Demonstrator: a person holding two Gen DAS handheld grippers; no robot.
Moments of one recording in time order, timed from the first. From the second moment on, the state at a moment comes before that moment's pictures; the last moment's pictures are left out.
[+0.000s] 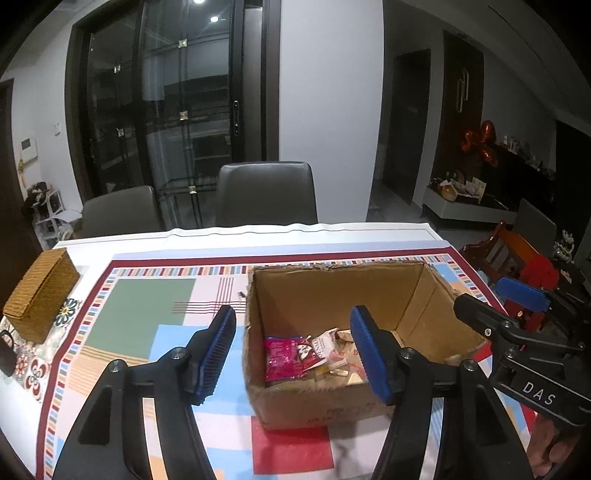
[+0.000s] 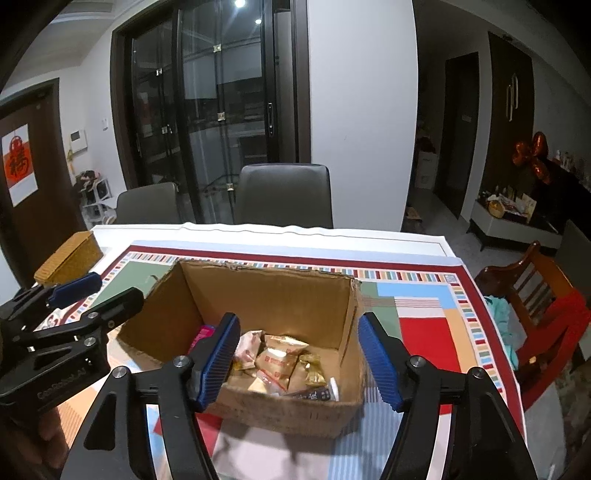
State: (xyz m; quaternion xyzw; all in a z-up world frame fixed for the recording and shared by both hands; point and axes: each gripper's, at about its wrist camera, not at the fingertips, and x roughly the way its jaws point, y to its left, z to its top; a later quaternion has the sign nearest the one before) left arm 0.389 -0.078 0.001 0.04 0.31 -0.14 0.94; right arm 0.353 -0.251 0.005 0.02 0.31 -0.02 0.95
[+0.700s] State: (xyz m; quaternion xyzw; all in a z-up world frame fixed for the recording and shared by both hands) left arm 0.296 -0.050 0.009 0.03 0.30 -0.11 0.95; right arm 0.263 -0.230 0.017 0.02 0.29 -0.03 0.96
